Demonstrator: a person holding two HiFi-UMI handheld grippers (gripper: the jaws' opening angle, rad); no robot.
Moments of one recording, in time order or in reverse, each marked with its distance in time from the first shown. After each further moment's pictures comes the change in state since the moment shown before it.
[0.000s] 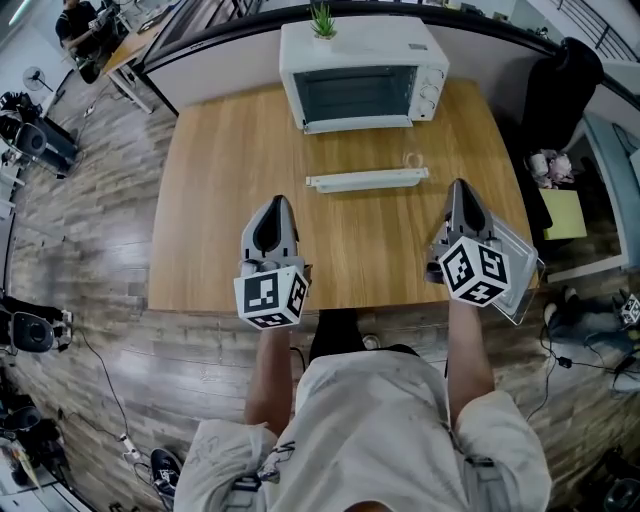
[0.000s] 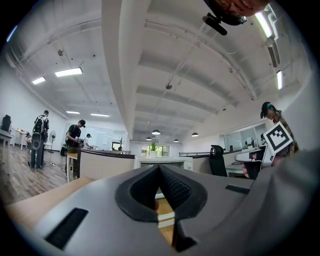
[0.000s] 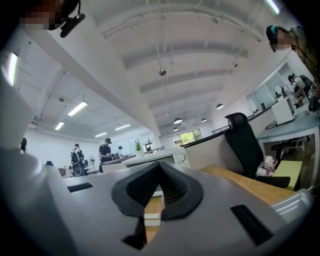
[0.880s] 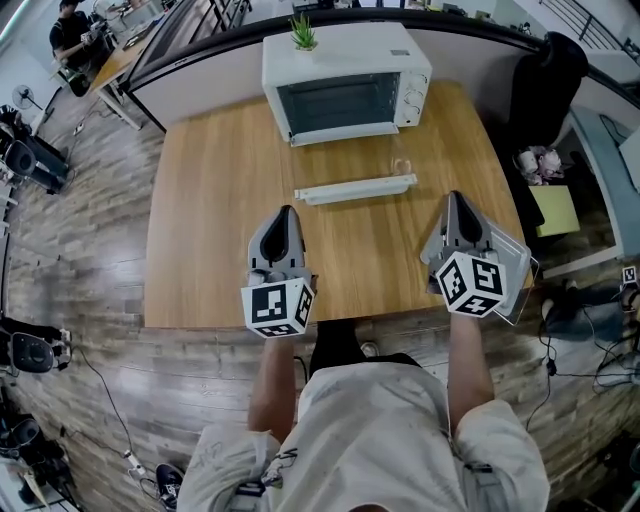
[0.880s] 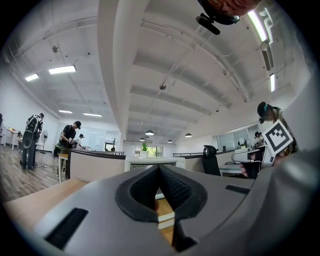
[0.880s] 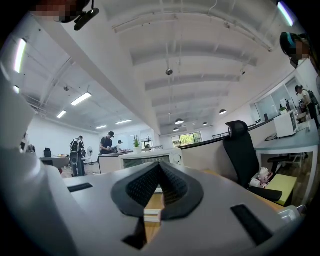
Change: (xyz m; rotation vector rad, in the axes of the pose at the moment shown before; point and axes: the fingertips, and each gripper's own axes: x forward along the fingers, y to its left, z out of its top) left arm 0.013 -0.031 -0.004 0.017 -0.011 -0.083; right arm -0.016 -0.011 0.001 -0.119 0.013 -0.011
